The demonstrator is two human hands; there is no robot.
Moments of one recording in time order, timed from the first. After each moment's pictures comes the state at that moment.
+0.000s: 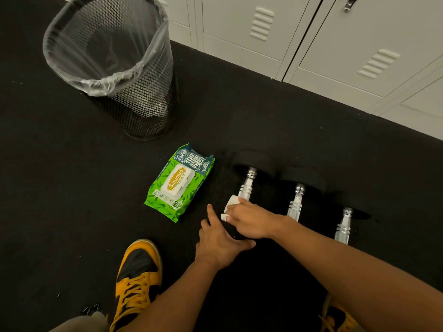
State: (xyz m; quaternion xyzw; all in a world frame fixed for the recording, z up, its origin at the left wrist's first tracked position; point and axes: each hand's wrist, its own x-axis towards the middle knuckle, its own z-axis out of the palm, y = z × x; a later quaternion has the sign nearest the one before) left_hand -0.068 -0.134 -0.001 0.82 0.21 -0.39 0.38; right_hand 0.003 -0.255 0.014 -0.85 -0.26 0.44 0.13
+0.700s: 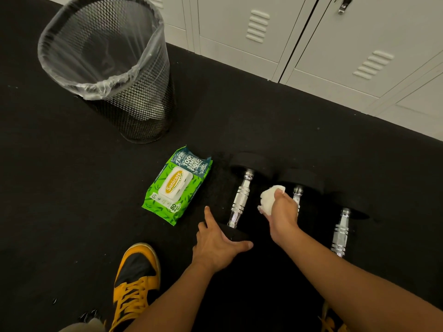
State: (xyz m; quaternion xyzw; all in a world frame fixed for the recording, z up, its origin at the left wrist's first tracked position) left_hand -0.067 -0.132 0.000 0.81 0.22 -0.38 0.39; right_hand -0.005 -0.288 -0.015 -0.57 0.51 0.09 0.64
